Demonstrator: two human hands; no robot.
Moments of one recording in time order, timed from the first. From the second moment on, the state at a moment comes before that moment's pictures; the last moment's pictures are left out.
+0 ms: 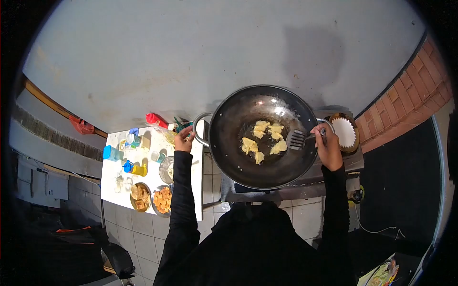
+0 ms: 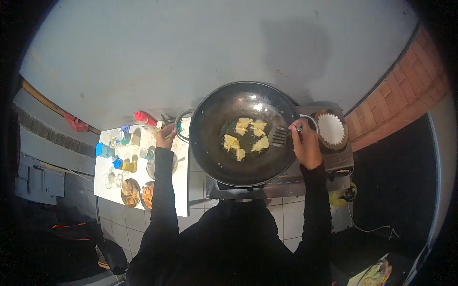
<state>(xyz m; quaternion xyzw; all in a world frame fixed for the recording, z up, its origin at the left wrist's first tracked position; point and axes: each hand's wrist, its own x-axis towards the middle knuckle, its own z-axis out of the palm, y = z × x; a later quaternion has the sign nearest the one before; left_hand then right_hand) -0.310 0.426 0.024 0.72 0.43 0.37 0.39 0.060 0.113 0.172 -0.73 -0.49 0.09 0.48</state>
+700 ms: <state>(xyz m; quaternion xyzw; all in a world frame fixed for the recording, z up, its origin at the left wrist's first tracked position) -0.310 0.412 0.052 0.64 0.46 0.49 0.38 0.060 0.113 0.144 -0.67 -0.47 0.21 0.53</state>
